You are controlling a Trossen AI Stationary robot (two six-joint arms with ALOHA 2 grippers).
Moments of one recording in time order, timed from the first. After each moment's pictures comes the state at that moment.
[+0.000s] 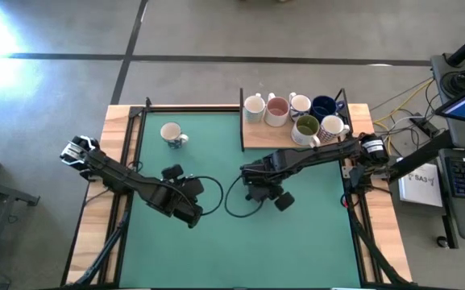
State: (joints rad) left arm -0.45 1.56 1.22 -1.11 -0.57 -0.82; right arm 0.09 1.82 1.51 -1.11 -0.12 -0.54
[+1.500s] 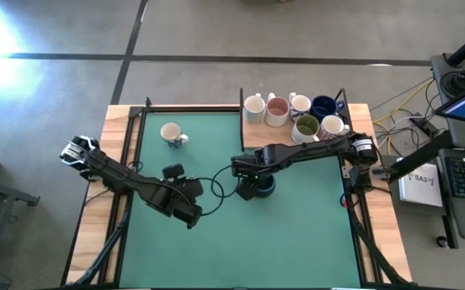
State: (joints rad) left arm -0.45 1.56 1.22 -1.14 -0.56 -0.74; right arm 0.02 1.91 1.58 -0.99 0.00 0.73
